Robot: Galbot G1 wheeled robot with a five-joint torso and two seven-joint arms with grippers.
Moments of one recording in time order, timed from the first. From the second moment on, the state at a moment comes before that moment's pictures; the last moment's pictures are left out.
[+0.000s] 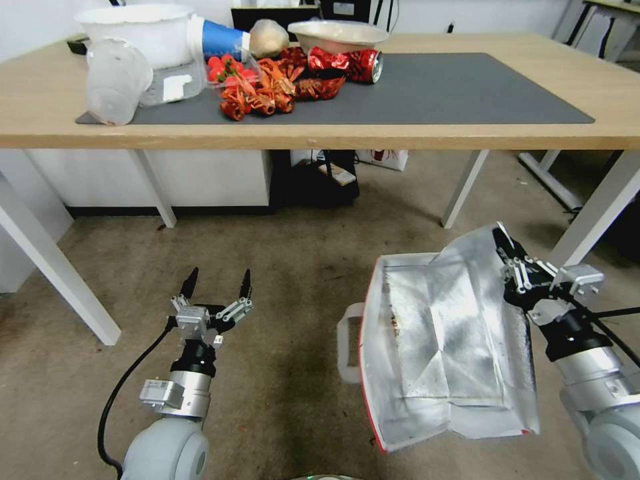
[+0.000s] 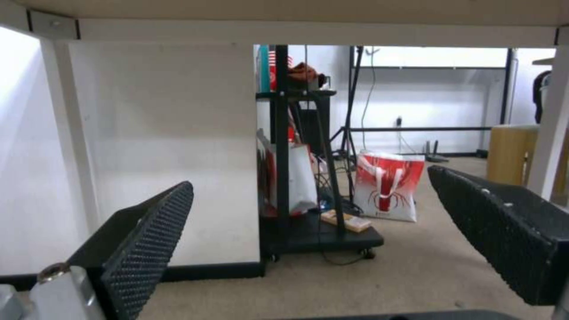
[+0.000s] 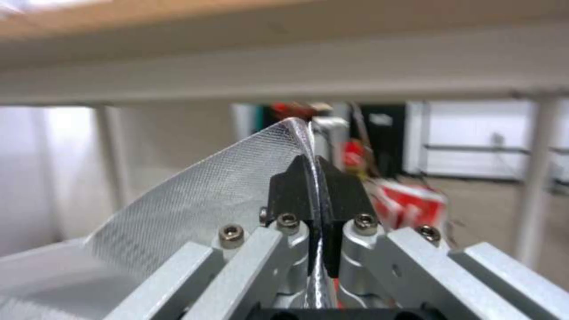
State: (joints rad) left arm 1.62 -1.38 -0.49 -2.11 -0.21 -0.25 -0.01; right arm -1.69 1.12 0.88 2.40 0.65 0.01 -0.24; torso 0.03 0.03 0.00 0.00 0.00
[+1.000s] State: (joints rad) left arm 1.62 -1.37 -0.52 -2.15 -0.20 -0.26 0.00; right arm -1.66 0.99 0.99 2.43 1.13 -0.06 -0.72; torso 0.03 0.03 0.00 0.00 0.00
